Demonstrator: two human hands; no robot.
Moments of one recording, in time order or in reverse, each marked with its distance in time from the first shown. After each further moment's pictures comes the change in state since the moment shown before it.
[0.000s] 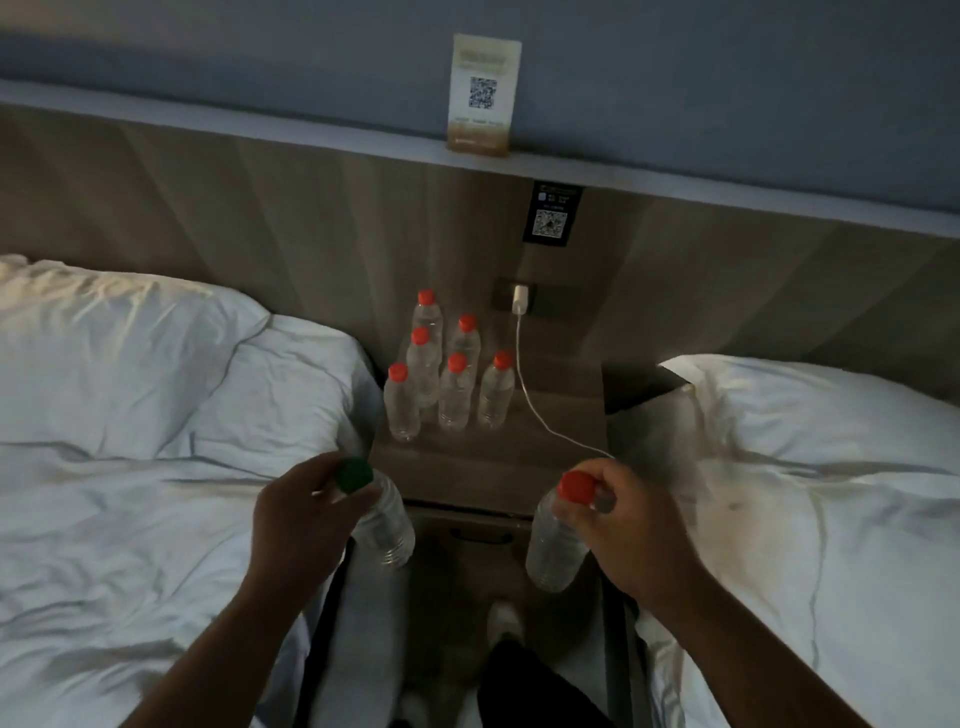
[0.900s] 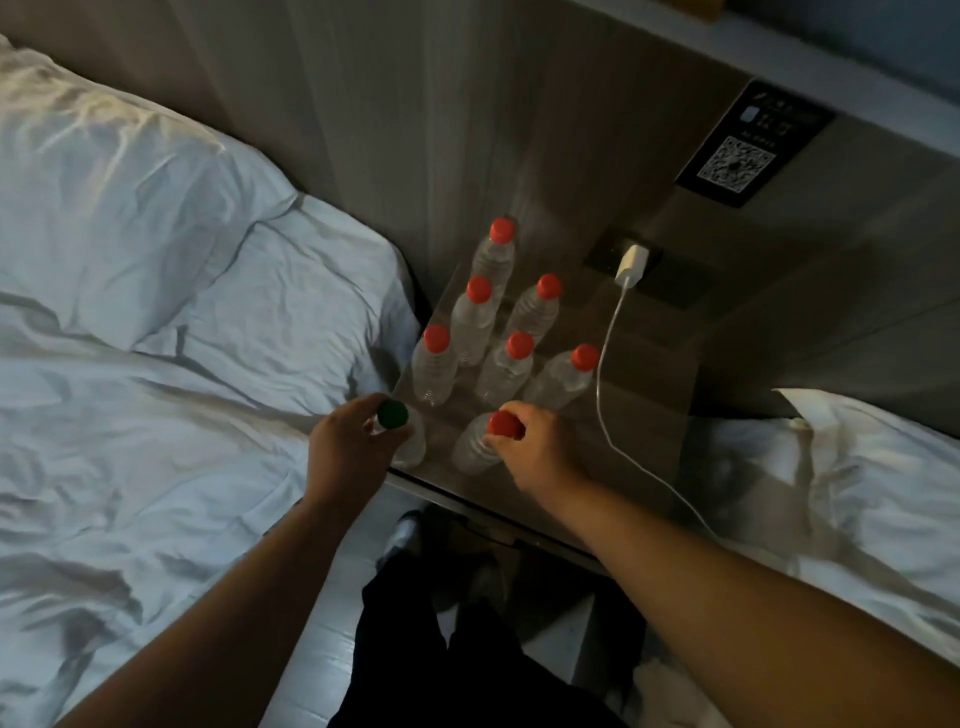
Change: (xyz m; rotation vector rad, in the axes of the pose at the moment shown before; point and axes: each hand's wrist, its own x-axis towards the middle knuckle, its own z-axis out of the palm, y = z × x) left_hand 0.139 -0.128 0.122 0.115 0.053 -0.224; right_hand 0.234 0.018 0.160 -0.067 -0.326 -0.036
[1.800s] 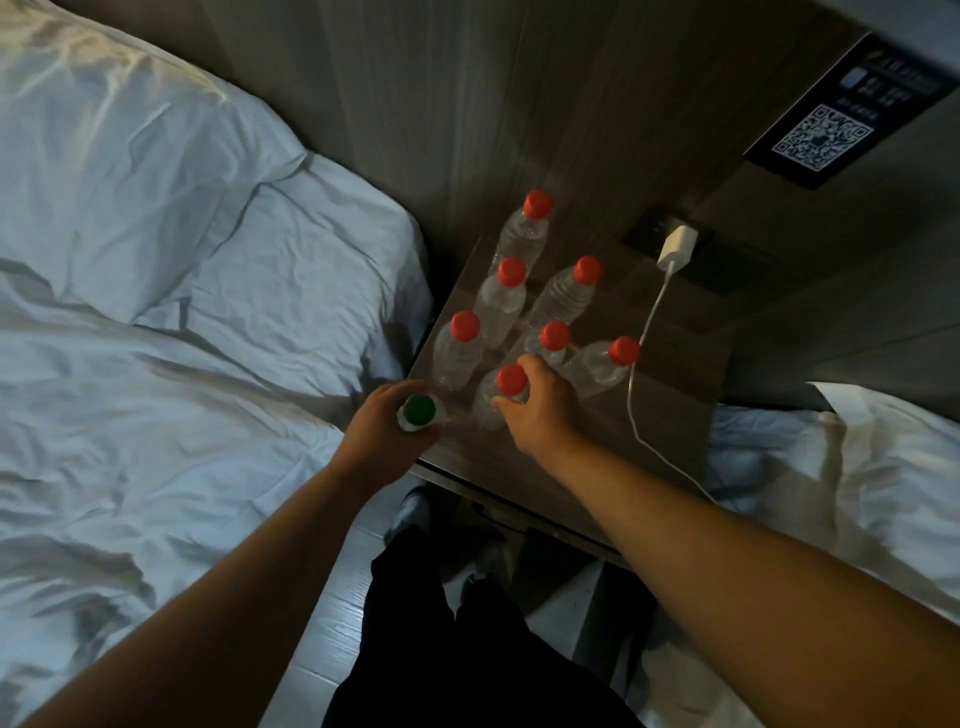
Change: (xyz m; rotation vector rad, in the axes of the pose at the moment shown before) left_hand 0.026 -0.014 0.007 -0.033 -0.263 -0.039; right_hand 0.053 -0.002 0.031 -0.044 0.015 -0.051
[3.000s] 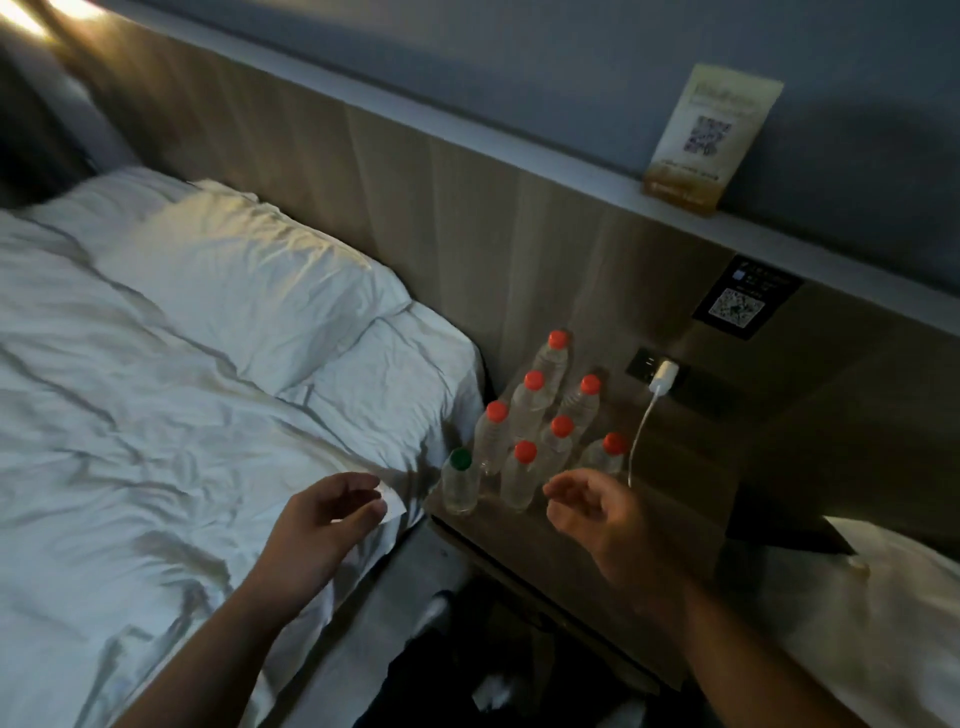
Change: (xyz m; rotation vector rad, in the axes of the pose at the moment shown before) left_hand -0.189 0.078 -0.095 -0.451 0.266 -0.070; right_hand -0.152 -0.043 -0.120 0.546 -0.181 -0.115
